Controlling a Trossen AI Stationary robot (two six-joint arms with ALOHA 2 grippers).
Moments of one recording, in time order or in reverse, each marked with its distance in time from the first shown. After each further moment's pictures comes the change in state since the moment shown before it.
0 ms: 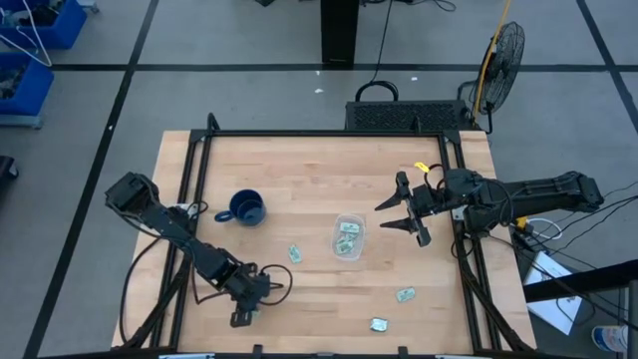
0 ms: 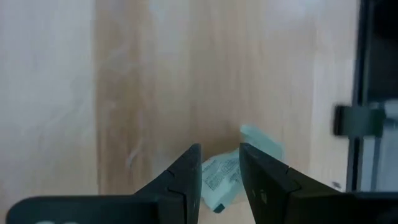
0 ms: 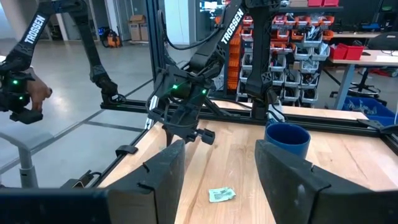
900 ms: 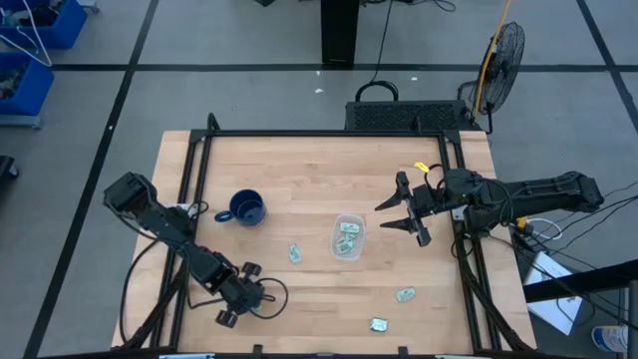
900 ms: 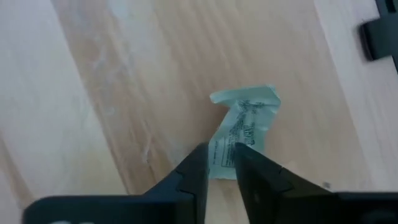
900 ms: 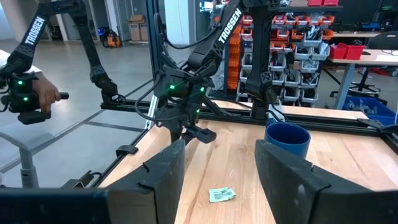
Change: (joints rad) left arm -0.052 0.000 -0.013 -0.101 -0.080 0.348; right arm 0.000 0.000 0.000 0.000 0.000 0.003
